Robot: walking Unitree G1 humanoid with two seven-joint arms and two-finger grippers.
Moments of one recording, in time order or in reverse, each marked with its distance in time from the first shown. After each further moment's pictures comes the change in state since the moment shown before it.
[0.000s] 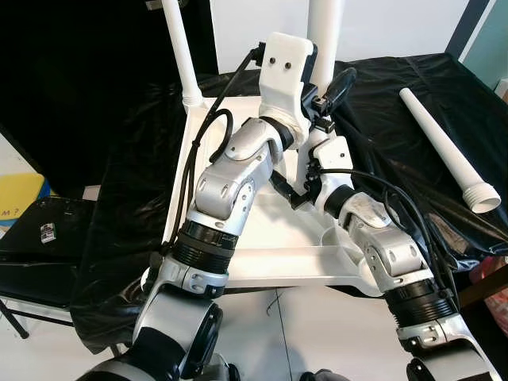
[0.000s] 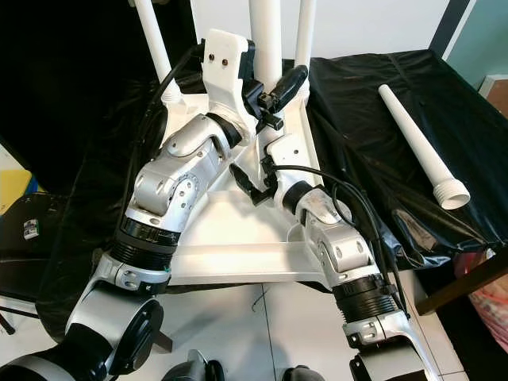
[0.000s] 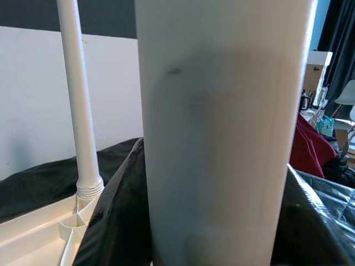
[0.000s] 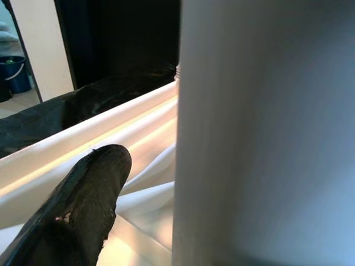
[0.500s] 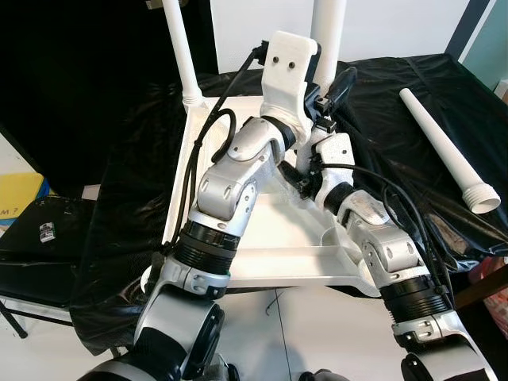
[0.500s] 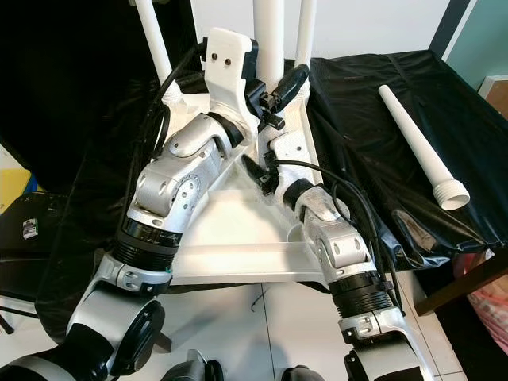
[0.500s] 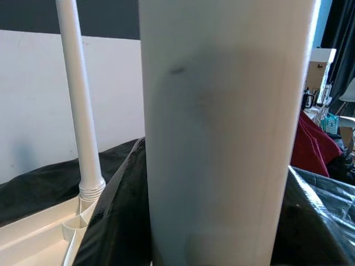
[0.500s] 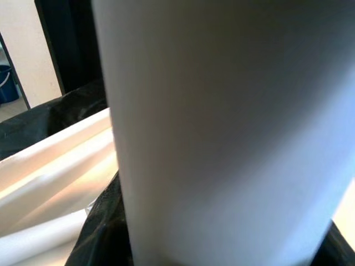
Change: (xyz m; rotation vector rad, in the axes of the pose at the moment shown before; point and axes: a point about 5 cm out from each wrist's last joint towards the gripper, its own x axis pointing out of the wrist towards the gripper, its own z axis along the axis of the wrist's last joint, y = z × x) left arm 0.002 -0.003 0.000 0.017 0.003 0.002; right arm 0.002 -0.002 -0.003 0.038 -0.004 -0.036
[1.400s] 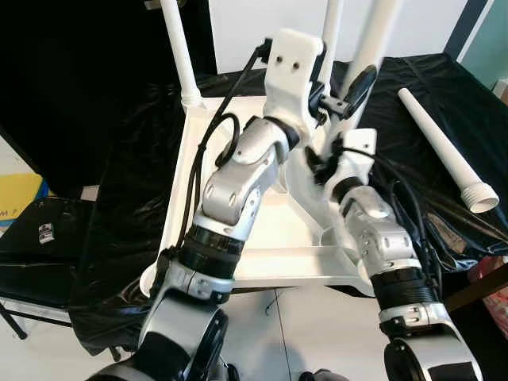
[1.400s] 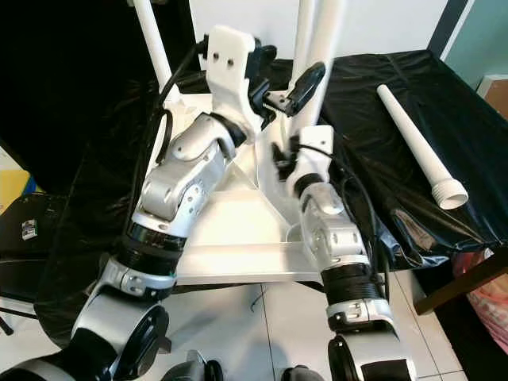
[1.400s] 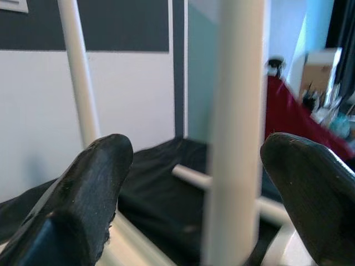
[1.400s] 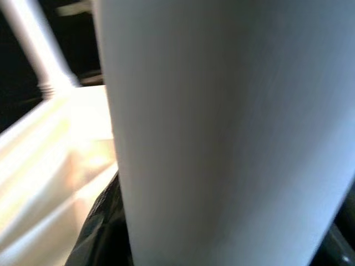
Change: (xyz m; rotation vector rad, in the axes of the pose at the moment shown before) left arm -0.009 0.004 -0.009 0.072 -0.025 0.050; right arm -0.004 -0.049 -0.012 0.180 0.027 -0.474
